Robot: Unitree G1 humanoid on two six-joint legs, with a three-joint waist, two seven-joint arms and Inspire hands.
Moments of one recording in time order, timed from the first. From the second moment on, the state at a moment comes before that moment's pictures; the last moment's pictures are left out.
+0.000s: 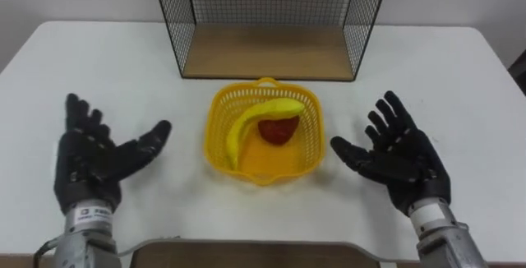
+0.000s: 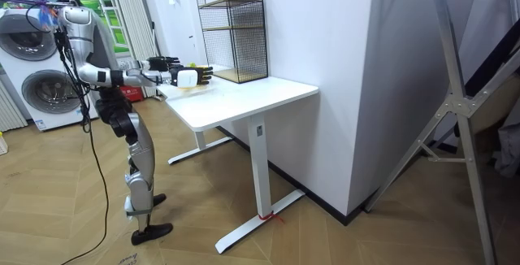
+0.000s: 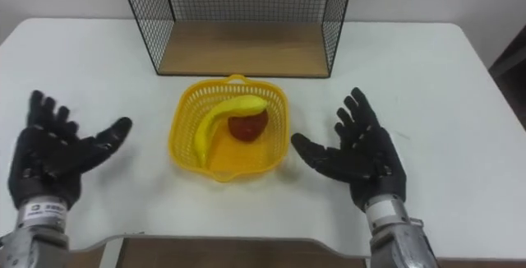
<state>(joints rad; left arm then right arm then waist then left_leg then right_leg) 0.26 0.17 -0.02 -0.04 -0.52 -0.13 0.08 0.24 -0.19 -0.02 -0.01 0.58 -0.04 0.16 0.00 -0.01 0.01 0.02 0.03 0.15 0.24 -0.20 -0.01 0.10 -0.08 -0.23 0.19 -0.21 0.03</state>
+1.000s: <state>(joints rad) 0.22 0.15 -0.11 0.10 -0.71 -0.07 -0.17 0.14 -0.17 0.10 0.11 0.71 -0.04 0.23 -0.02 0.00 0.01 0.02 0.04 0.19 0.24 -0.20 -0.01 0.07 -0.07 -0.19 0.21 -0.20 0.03</state>
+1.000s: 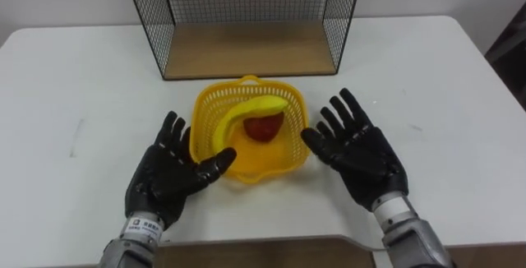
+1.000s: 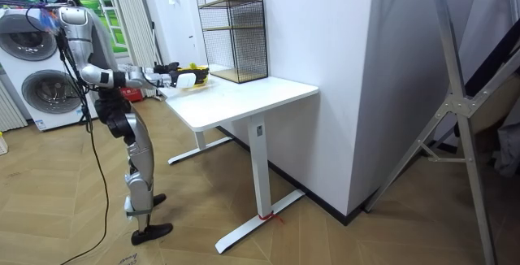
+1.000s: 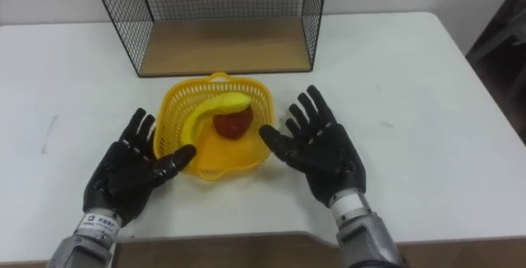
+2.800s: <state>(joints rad) 0.09 0.14 -0.24 -0.03 -0.64 -0.14 -0.11 0.02 -0.16 0.22 0.16 0.58 -0.16 0.03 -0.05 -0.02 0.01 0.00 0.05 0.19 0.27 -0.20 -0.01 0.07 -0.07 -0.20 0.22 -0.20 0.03</state>
